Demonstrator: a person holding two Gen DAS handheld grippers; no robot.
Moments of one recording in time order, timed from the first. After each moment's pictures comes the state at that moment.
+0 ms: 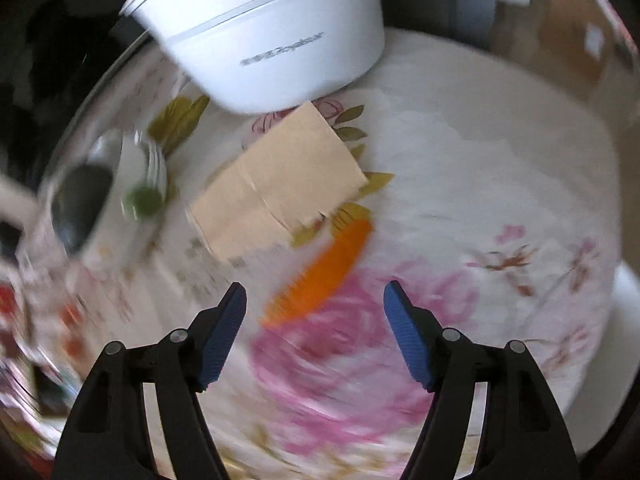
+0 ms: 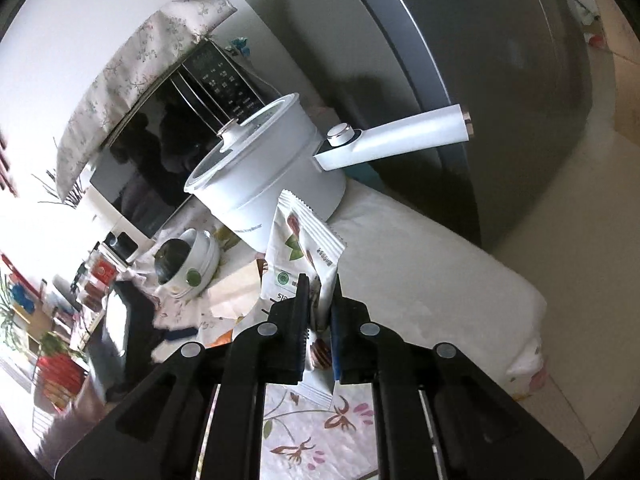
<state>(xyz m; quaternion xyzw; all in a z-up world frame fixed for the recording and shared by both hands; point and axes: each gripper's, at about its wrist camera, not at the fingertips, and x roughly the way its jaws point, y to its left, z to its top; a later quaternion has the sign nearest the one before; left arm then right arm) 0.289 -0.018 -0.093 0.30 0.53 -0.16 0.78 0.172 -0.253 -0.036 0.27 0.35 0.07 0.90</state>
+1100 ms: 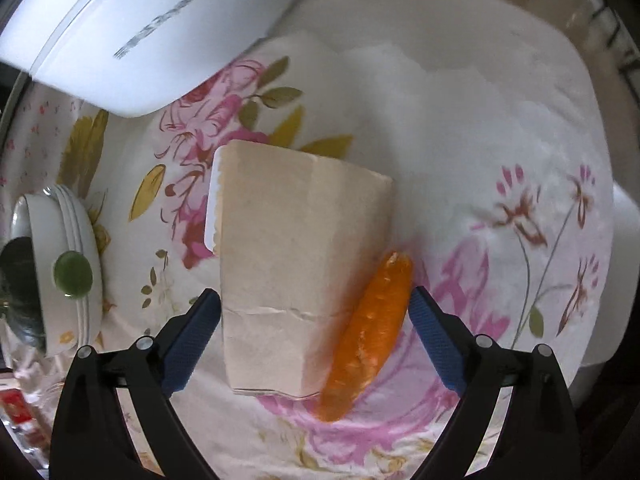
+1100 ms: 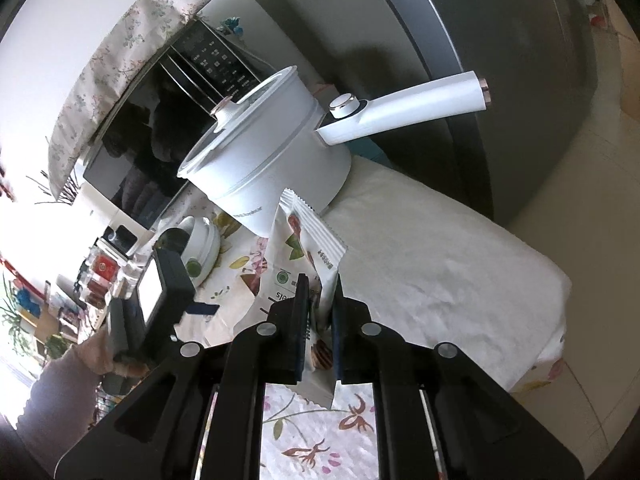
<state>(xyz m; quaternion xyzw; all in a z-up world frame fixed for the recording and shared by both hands) 0.321 -0.028 -0.127 0.37 0.59 -0.27 0.67 0.187 -0.242 -0.045 0.29 0.37 0.07 0.88</state>
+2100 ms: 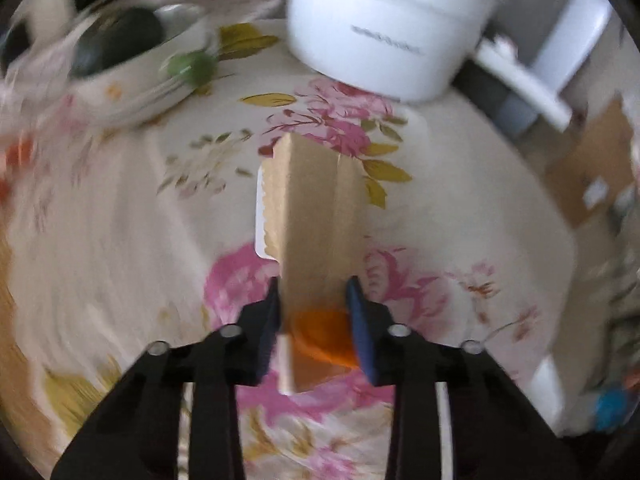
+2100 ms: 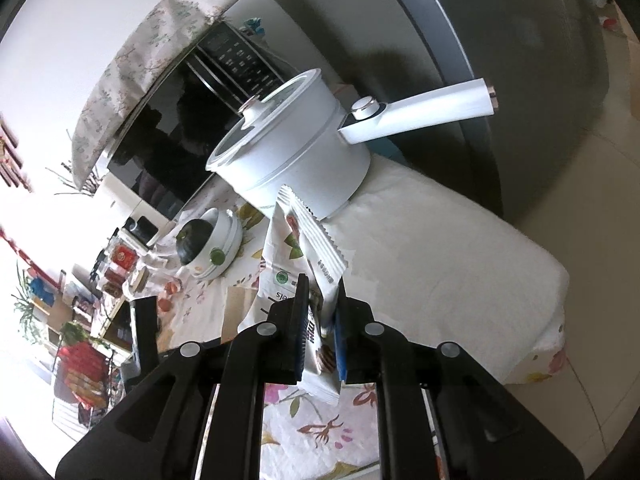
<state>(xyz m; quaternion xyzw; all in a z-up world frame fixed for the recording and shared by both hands) 0.282 0.087 -0.095 -0.04 0.54 -0.12 0.83 0.161 -0.240 -0.033 0.29 0.37 0.11 0.88</state>
